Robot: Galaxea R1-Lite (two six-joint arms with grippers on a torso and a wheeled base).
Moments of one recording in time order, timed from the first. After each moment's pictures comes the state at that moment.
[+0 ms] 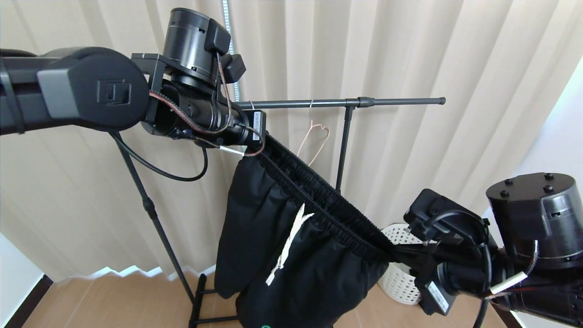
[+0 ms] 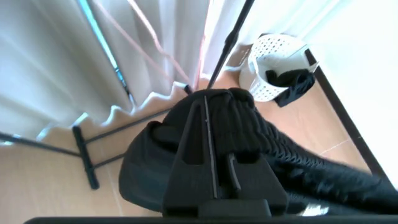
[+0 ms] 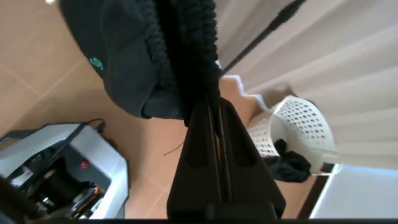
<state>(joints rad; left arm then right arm) -0.53 1.90 -1.77 0.37 0.12 -0.18 0.74 1.45 -0.70 -0.09 -0.18 -0.17</state>
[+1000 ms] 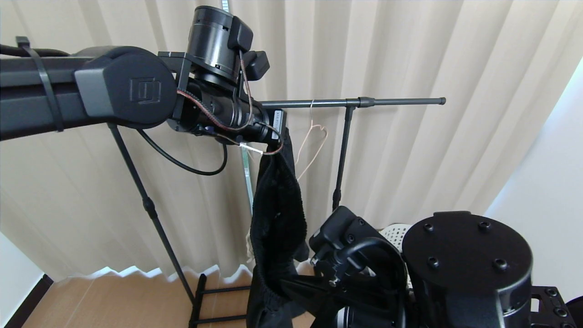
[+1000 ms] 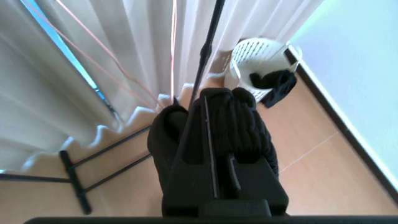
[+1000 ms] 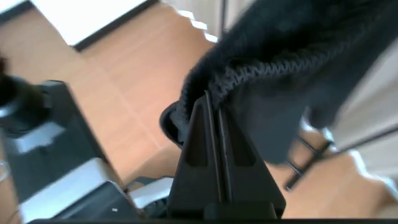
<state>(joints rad) -0.57 1.95 -1.85 0.38 0.08 -0.10 1.09 1.65 -0.80 -0.39 -0.20 0.16</state>
